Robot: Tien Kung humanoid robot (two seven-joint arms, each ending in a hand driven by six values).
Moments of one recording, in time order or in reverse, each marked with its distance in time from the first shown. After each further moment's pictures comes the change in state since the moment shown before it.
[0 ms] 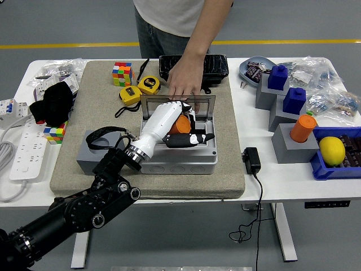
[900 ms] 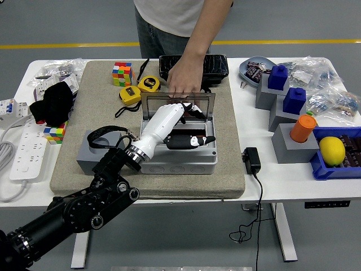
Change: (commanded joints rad) left arm 0.006 0.008 -0.003 -0.017 0.027 -0.026 0.010; right arm -0.005 0.000 0.007 0.000 -0.005 0.000 -0.001
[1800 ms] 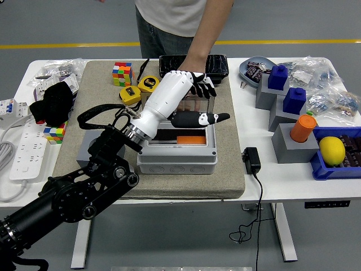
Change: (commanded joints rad) left arm -0.071 0.068 -0.072 -0.209 0.120 0.000 0.039; right arm 0.003 0.001 0.000 0.000 0.004 0.001 0.001
